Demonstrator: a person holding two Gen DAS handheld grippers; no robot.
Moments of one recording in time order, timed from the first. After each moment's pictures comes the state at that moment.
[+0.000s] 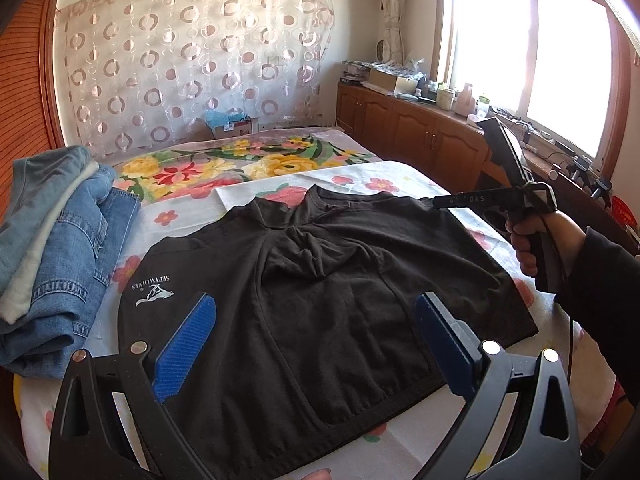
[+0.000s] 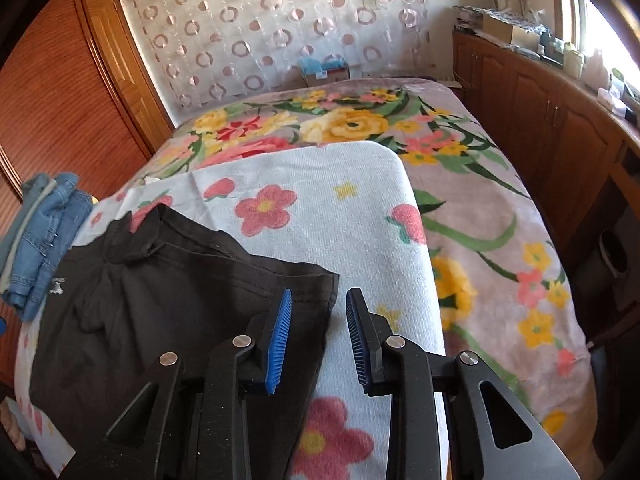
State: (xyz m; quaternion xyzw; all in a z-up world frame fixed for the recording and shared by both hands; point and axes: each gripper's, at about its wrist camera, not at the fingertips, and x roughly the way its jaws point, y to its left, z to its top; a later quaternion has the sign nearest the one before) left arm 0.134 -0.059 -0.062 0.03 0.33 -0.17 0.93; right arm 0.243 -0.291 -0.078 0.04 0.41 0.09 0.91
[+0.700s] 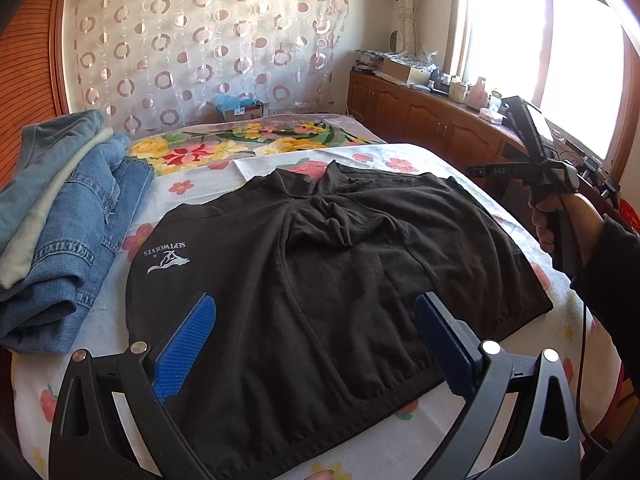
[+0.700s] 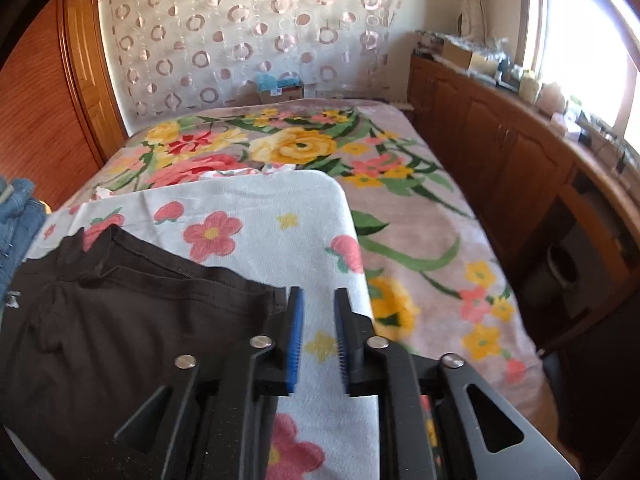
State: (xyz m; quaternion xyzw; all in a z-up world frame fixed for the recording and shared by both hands) left arm 0.130 -0.037 -0.081 0.02 0.35 -0.15 0.92; right arm 0.202 -0.285 -0.038 0.01 0.37 0.00 0.93
